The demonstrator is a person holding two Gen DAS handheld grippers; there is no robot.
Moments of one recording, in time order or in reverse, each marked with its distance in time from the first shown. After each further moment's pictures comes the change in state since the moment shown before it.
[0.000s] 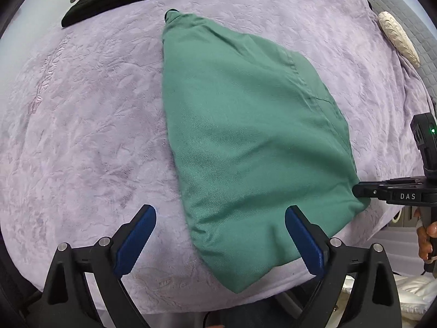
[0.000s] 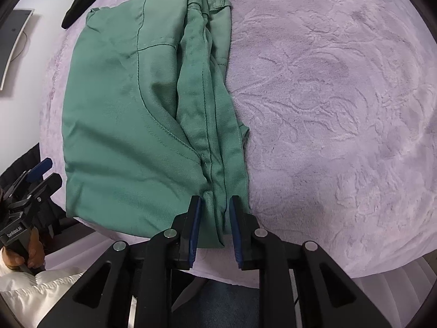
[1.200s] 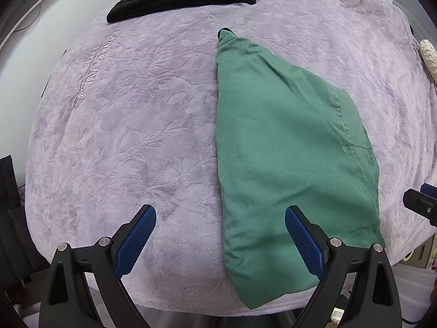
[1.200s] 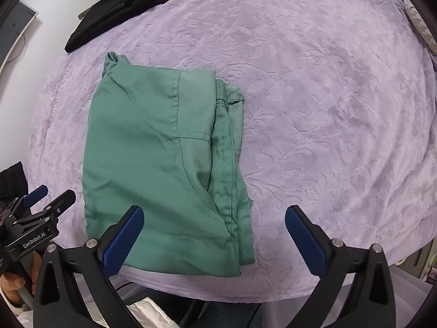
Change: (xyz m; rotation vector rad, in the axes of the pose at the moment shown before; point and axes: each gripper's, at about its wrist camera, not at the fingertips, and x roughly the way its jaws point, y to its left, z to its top) left arm -0.016 0.015 0.033 -0.156 -0.016 0.180; right arm -0.075 0.064 0.033 -0.028 -0.224 -0.194
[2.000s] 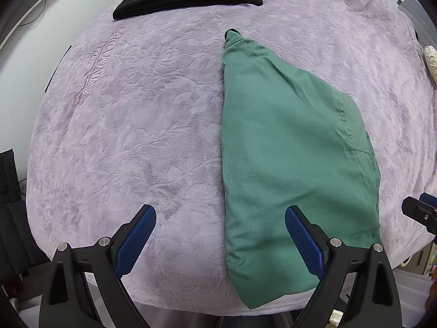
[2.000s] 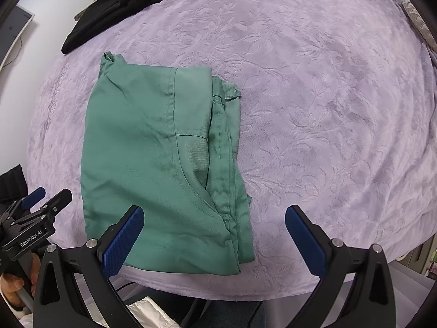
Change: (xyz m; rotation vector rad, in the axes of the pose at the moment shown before) left arm -0.001 0.004 0.002 -0.023 0.003 0.007; right arm 0.001 -0.002 0.000 0.013 0.009 -0.003
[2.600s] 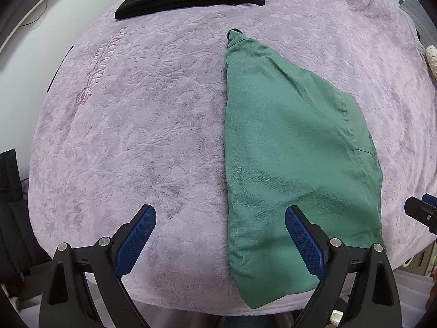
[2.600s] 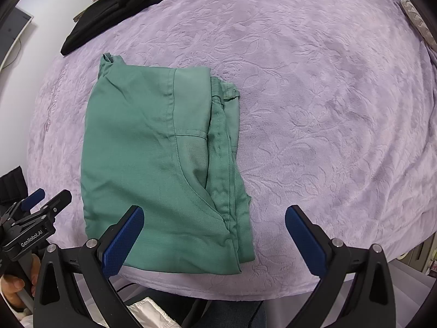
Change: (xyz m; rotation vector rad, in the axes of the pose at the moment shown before) left arm 0.000 0.001 -0.001 -0.005 0.001 0.010; right arm 0.000 -0.001 -0.001 0.002 -0.001 0.001
